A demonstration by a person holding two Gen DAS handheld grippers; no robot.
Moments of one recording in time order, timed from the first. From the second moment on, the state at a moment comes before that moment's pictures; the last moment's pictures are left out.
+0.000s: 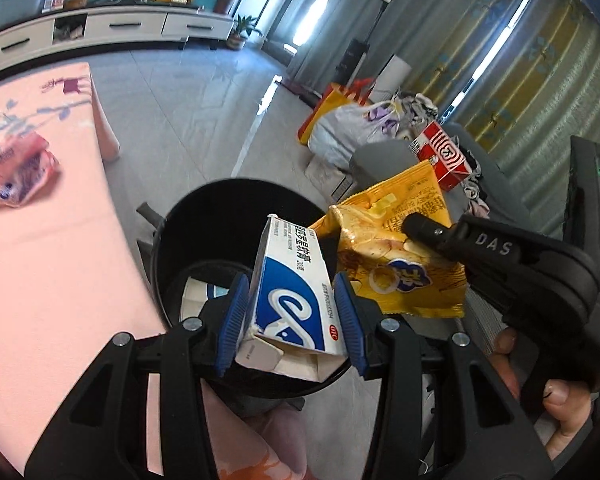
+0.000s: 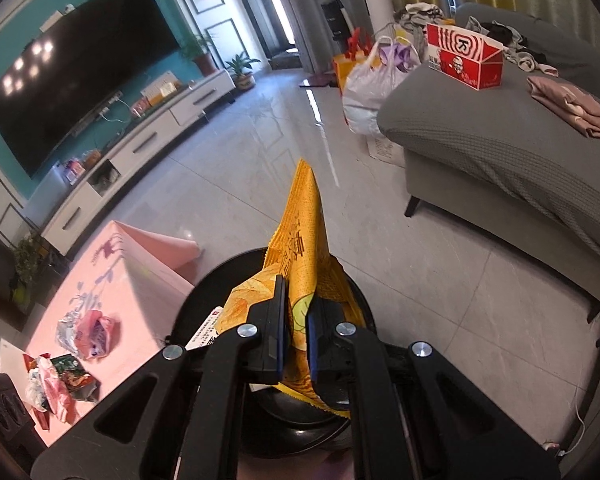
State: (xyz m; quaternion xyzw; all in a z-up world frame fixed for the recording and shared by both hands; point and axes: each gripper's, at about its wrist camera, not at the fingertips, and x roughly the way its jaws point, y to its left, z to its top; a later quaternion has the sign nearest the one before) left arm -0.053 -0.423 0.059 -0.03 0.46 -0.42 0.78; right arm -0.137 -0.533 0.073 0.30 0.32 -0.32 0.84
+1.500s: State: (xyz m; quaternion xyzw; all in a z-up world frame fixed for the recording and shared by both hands) left arm -0.040 -0.400 0.046 -0.04 0.49 -0.38 0.78; right arm -0.100 -0.520 0.047 0.25 0.42 -0.32 0.81
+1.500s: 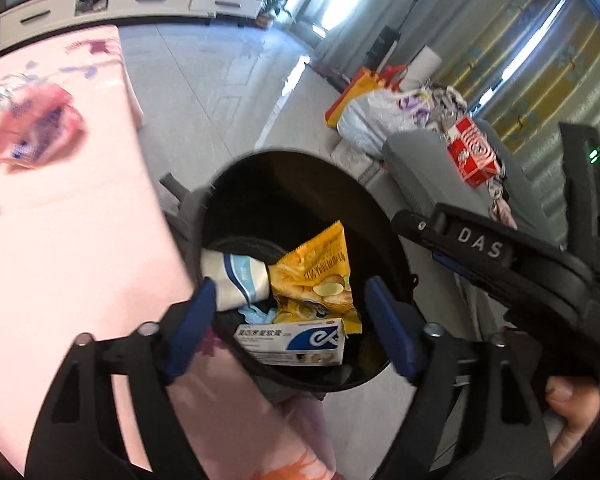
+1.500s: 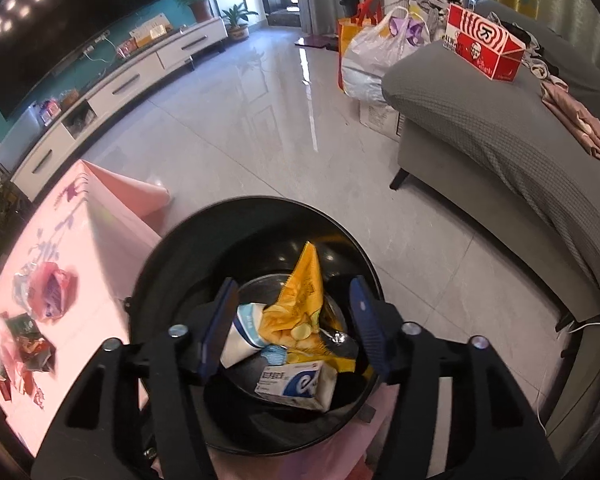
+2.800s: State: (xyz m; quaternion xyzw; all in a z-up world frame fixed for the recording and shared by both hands) left arm -0.022 -0.044 0.053 -0.06 0.39 -0.03 0.92; right arm -0.008 -0.290 0.069 0.15 0.27 -0.14 0.94
